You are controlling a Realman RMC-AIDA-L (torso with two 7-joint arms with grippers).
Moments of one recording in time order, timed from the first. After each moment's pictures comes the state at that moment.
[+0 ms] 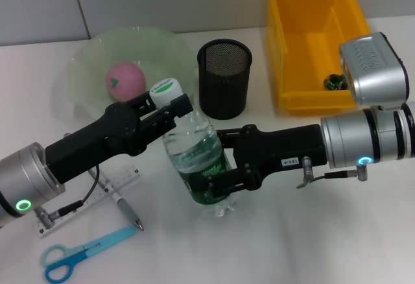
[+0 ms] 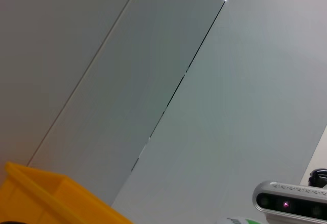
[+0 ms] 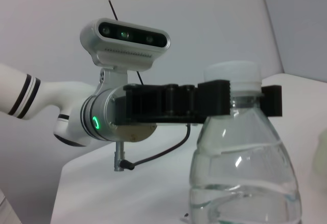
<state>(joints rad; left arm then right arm) -0.57 -2.08 0.88 0.19 1.43 1.65 -1.22 0.63 2.08 -1.04 -0.53 -1.79 -1.51 1.41</state>
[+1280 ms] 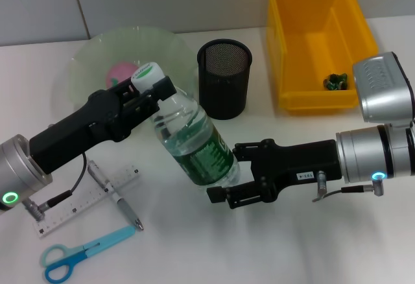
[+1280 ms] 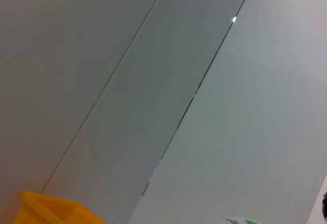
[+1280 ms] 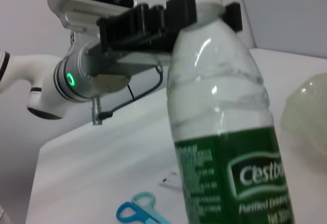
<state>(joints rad) -0.56 -2.07 0.84 0.20 1.40 1.66 -1.22 0.57 2.08 -1.04 -0.54 -1.84 -1.47 1.42</state>
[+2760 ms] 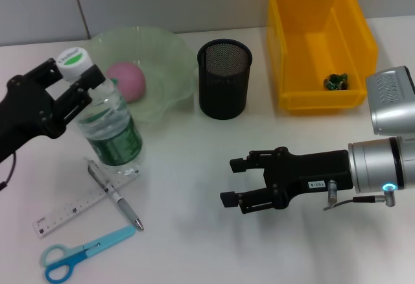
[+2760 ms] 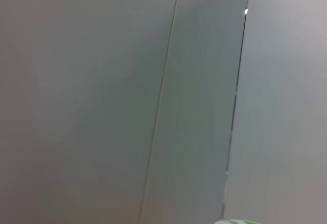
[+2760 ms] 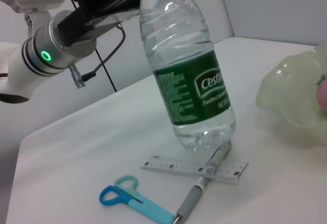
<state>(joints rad) -0.40 -2.06 0.78 0.41 1.36 1.67 -1.01 0.52 2.08 -1.03 -0.55 -1.85 -1.44 1.40</state>
